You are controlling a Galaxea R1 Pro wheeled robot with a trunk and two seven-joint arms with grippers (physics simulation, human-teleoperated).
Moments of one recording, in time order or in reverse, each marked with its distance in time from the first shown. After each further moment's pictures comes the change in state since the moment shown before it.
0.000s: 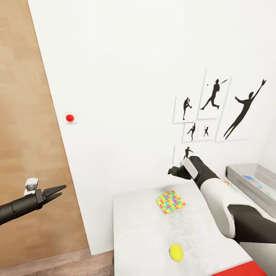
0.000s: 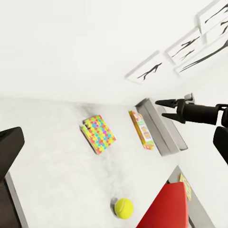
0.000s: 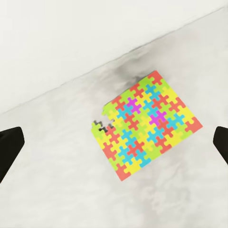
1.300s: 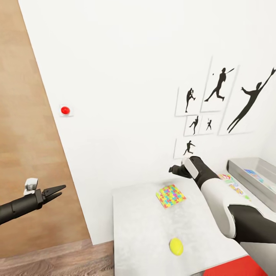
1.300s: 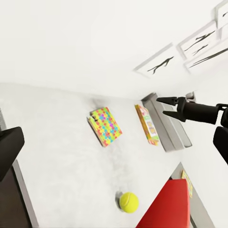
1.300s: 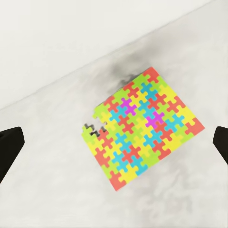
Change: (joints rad) left arm 0.001 0.003 0.001 0.000 0.000 0.000 -0.003; right arm 0.001 -0.004 -0.002 0.000 -0.002 -0.055 0.000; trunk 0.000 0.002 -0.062
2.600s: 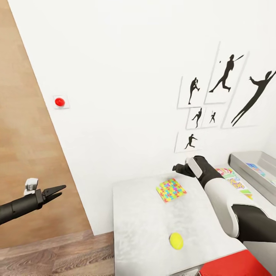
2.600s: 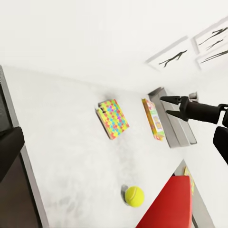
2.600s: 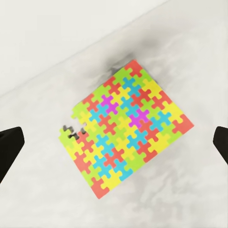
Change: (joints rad) left arm 0.000 0.000 -0.001 0.000 0.000 0.000 0.001; right arm -0.002 -0.029 -0.011 -0.008 -0.003 -0.019 0.000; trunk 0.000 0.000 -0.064
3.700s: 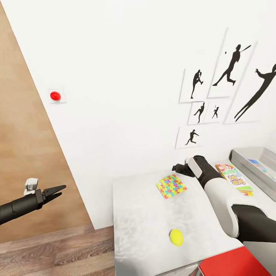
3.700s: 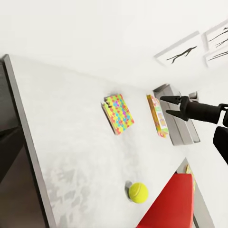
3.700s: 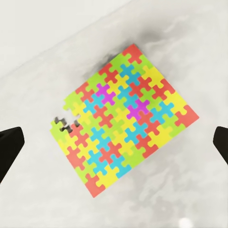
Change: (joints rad) left arm 0.000 0.000 0.000 0.000 0.000 0.000 0.001; right arm 0.000 0.001 0.003 -0.002 0.001 0.004 0.006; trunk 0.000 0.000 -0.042
